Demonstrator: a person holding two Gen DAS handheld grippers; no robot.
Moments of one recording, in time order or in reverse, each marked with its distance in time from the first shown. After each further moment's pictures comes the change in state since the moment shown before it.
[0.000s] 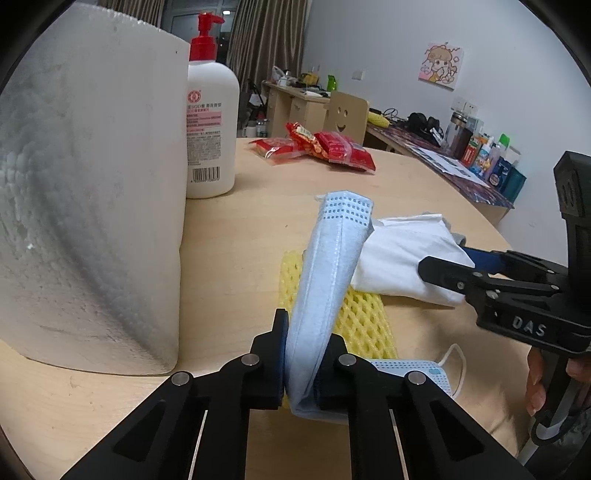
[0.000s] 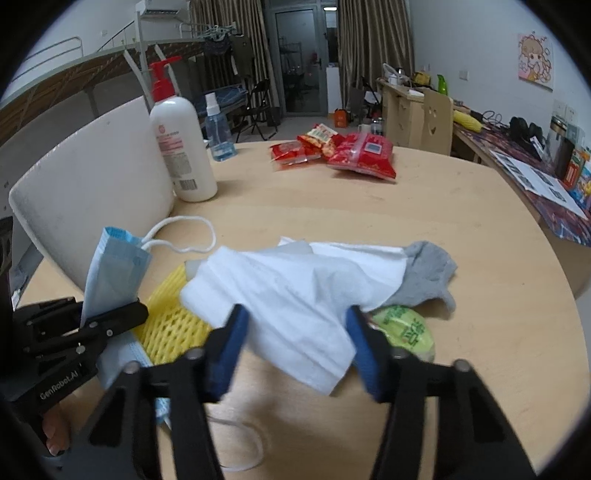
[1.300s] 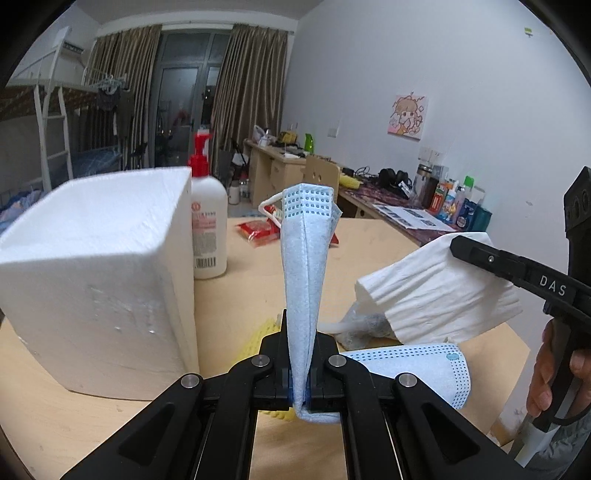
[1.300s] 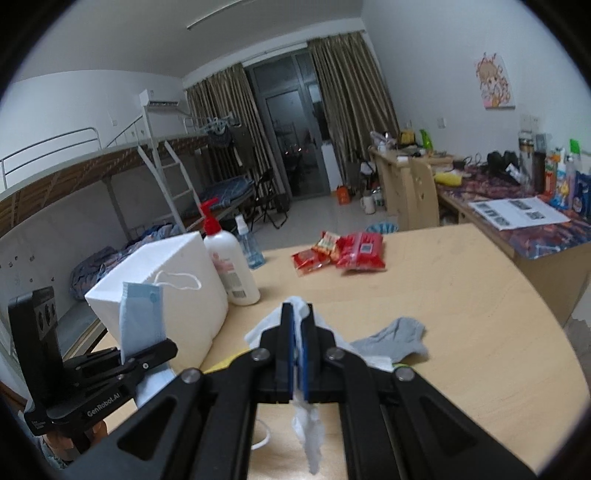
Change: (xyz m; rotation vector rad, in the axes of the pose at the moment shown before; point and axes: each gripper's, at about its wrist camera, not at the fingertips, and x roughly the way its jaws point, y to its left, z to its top) left arm -0.082 -0.009 0.013 0.047 -0.242 -0.076; right arm -0.115 0.007 0.007 0.128 -0.356 0.069
